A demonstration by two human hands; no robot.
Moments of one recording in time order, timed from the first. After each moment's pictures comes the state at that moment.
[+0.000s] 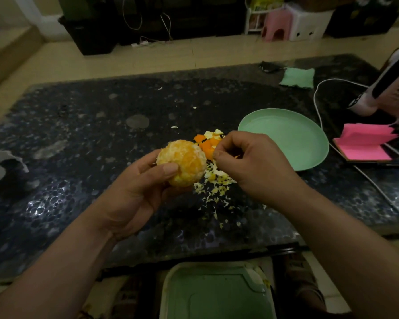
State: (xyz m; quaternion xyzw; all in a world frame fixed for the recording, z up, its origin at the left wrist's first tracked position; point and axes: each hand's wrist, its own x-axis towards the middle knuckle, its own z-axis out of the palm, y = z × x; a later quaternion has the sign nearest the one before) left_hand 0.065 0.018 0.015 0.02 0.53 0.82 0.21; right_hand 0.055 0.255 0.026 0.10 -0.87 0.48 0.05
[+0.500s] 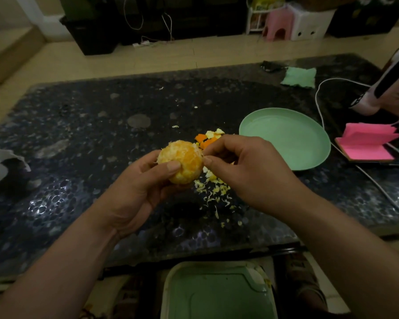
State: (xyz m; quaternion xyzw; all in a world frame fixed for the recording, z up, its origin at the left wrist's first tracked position) left_hand 0.062 0.016 0.013 0.00 0.56 0.80 0.19; right_hand 0.064 0.247 0.030 0.15 -0.87 0.46 0.05
